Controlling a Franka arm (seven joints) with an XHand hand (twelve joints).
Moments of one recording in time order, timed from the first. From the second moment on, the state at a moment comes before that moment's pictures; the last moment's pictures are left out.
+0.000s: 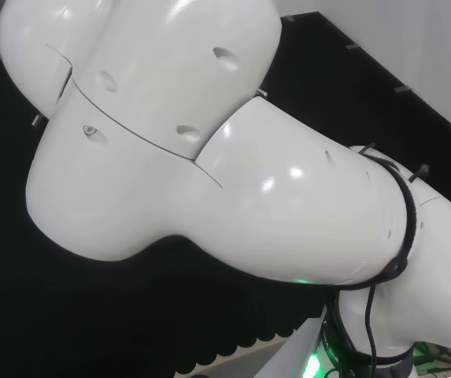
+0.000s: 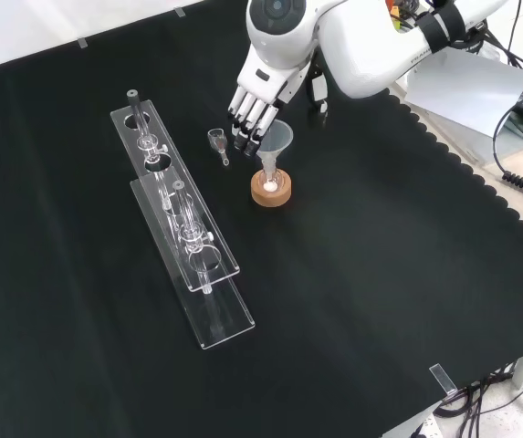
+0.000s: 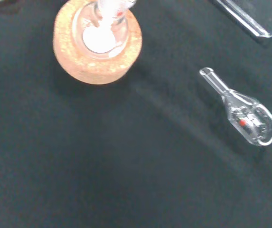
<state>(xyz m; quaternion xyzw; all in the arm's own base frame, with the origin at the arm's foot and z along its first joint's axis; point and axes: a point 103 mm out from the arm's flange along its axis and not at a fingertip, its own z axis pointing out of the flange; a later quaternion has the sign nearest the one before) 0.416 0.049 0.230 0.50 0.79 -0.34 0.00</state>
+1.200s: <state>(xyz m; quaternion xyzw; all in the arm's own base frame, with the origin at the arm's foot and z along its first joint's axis) 0.426 0.048 0.218 0.49 0.79 -0.38 0.04</state>
